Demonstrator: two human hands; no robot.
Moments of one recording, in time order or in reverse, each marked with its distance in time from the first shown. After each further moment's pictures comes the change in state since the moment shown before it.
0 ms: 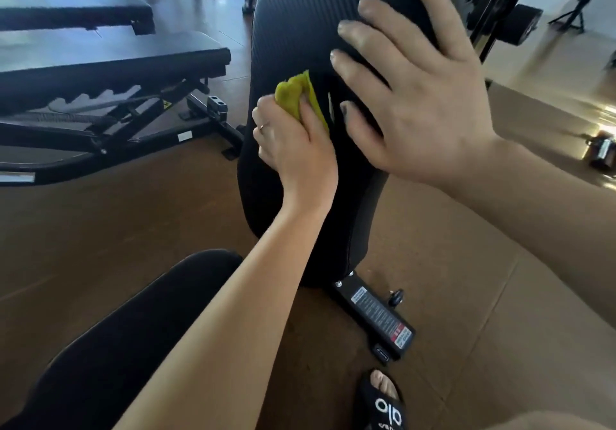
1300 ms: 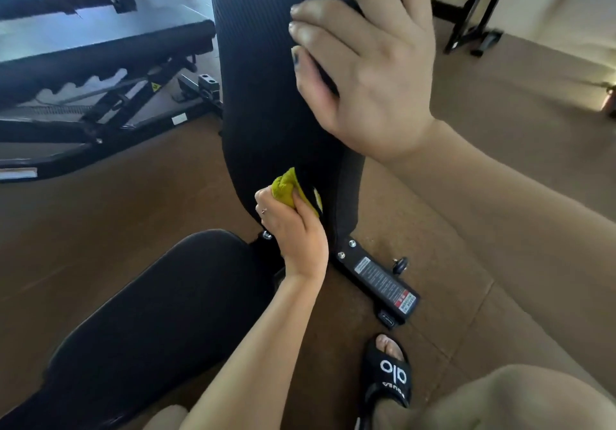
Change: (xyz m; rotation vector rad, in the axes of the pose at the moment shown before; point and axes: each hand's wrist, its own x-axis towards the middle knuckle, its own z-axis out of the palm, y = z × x) left_hand -0.103 -0.113 -0.009 0.063 -0.068 0.001; right_hand 0.002 -0.023 0.030 0.238 0.433 0.157
